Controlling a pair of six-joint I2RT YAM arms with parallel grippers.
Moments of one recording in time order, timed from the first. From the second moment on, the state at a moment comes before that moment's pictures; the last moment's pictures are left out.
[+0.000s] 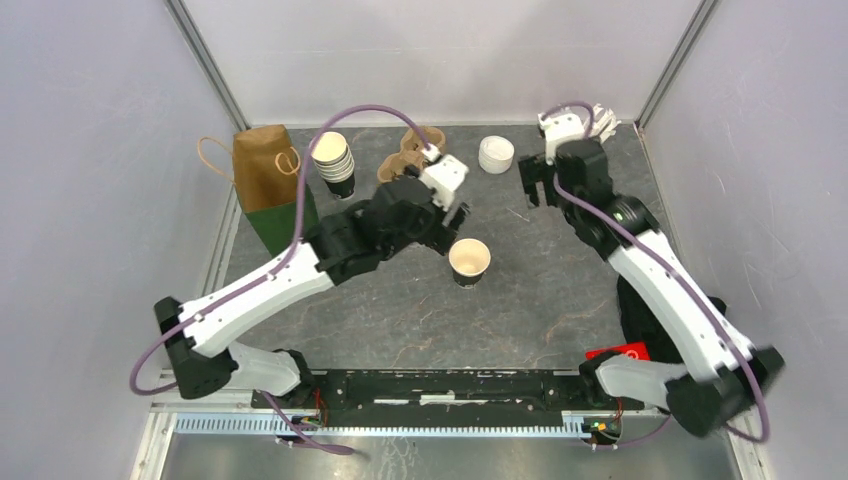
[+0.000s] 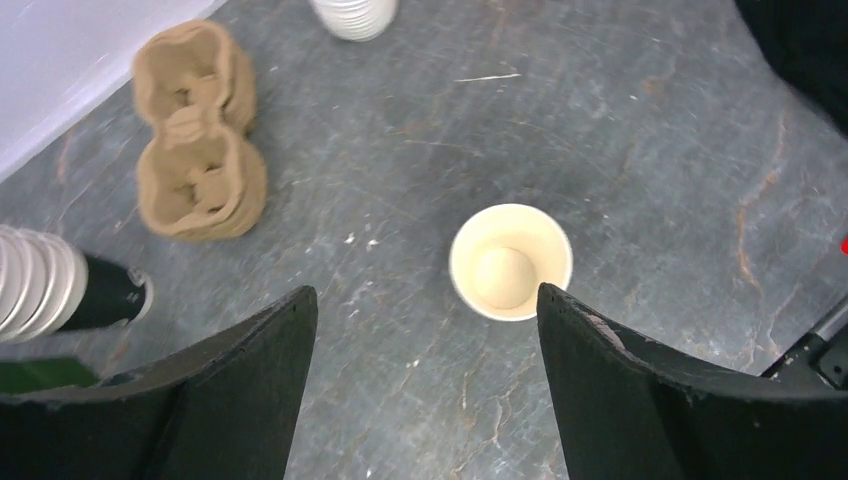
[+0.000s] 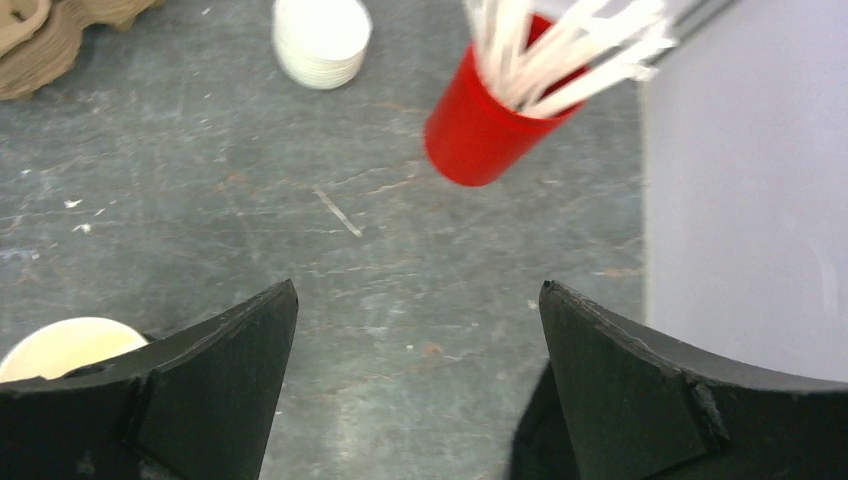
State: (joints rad) left arm -1.03 1.36 1.41 -0.53 -0.34 -0.03; right arm 0.47 1.11 1.24 -0.59 0.46 -0.07
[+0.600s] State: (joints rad) left arm -0.90 1.18 1.47 -0.79 -0.34 -0.20; right arm 0.27 1.91 1.67 -0.40 -0.07 0.17
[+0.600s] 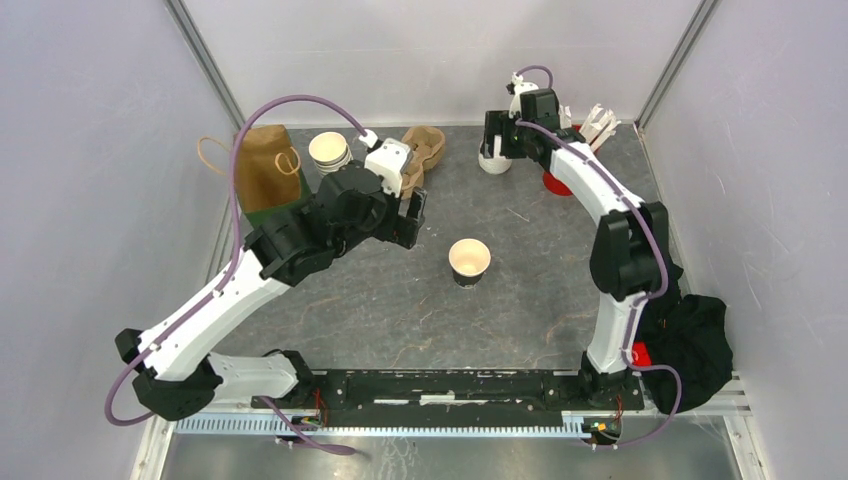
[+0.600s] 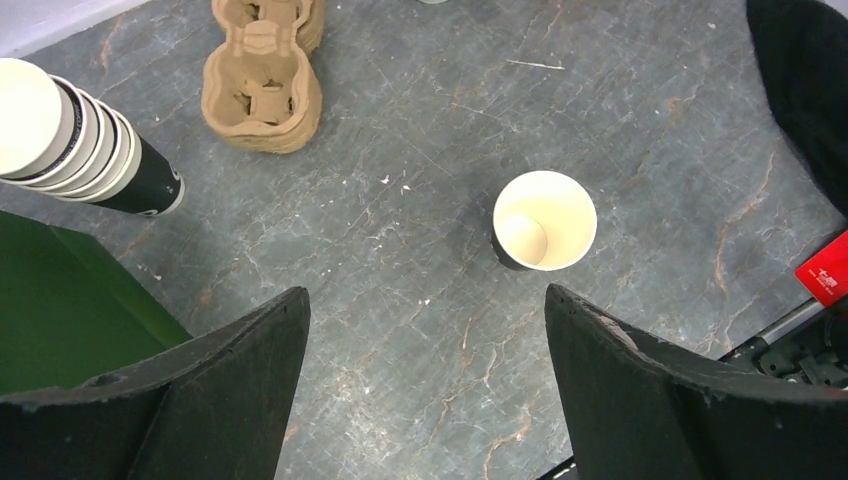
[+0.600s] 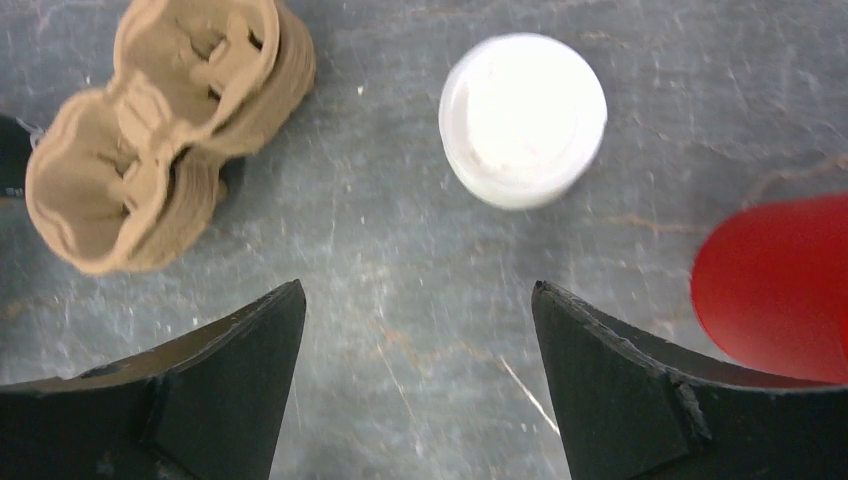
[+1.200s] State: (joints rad) left arm -0.78 1.38 1.60 -0.82 -0.21 -0.20; right arm 0.24 2.27 1.91 -0.26 -0.21 0.36
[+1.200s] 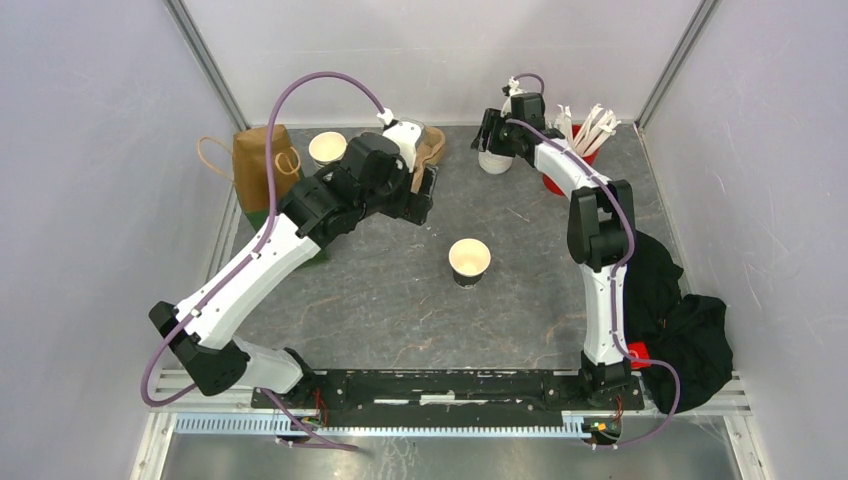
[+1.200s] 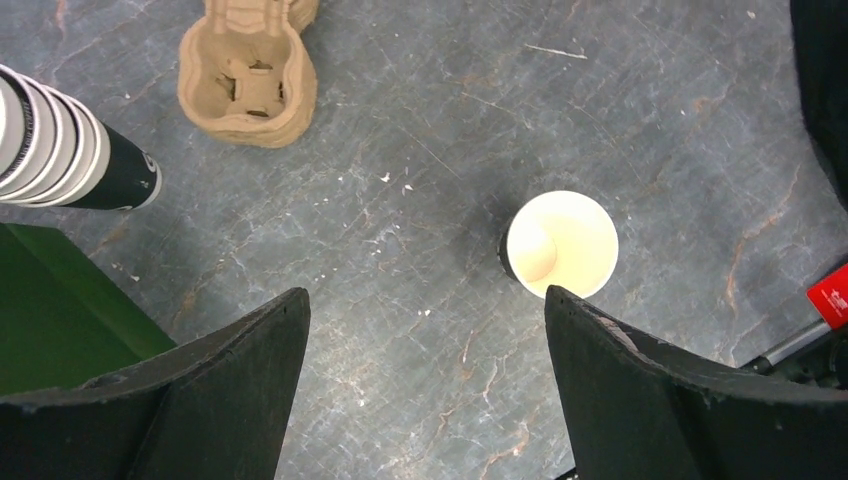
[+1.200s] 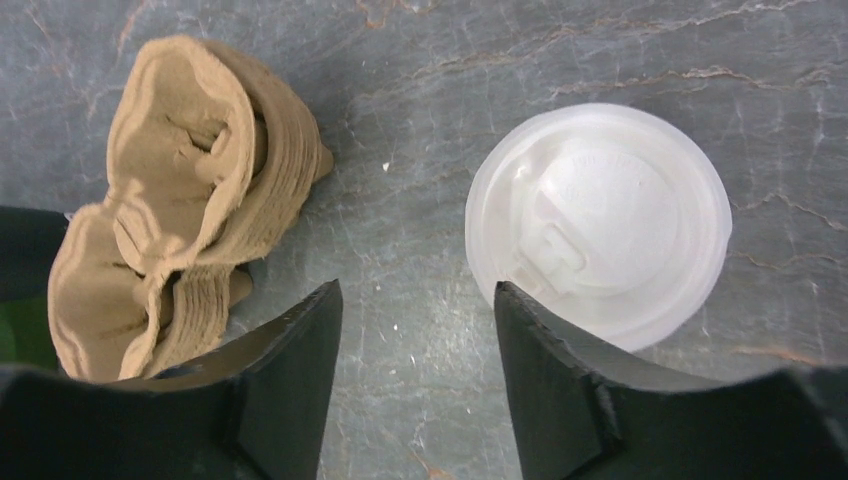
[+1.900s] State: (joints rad) left arm -0.70 1.40 1.60 -0.83 -0.15 -0.20; right arm 0.22 2.39 2.02 -0.17 -0.25 0.44
